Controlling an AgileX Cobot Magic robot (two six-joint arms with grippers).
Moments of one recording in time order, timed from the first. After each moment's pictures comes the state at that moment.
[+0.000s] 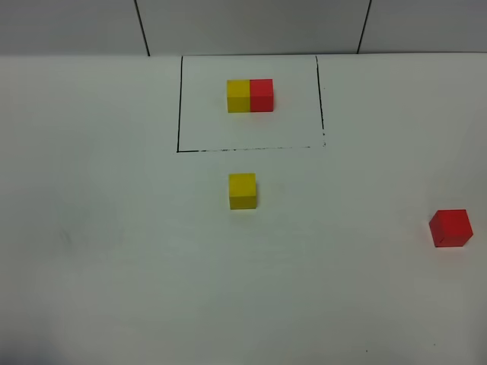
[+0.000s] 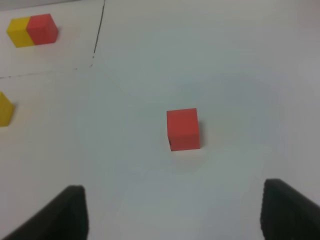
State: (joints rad) left arm -0.12 0.09 -0.50 -0.08 1.06 0.04; right arm 0.01 0.00 -0.49 0.07 1.05 0.07
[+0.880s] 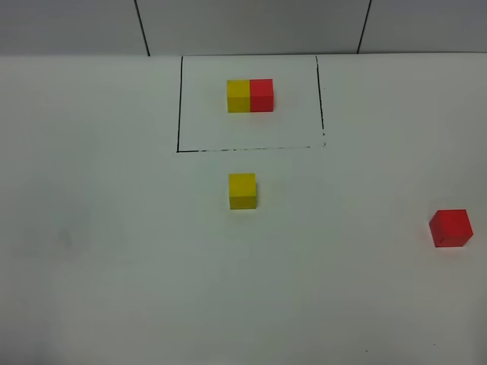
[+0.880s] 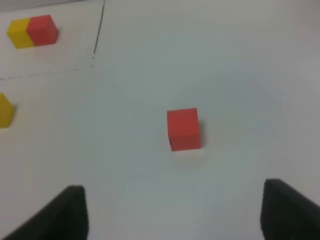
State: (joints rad) left arm -0.01 0.00 -0.50 -0.07 1.06 0.03; right arm 0.01 0.00 -0.49 0.07 1.05 0.08
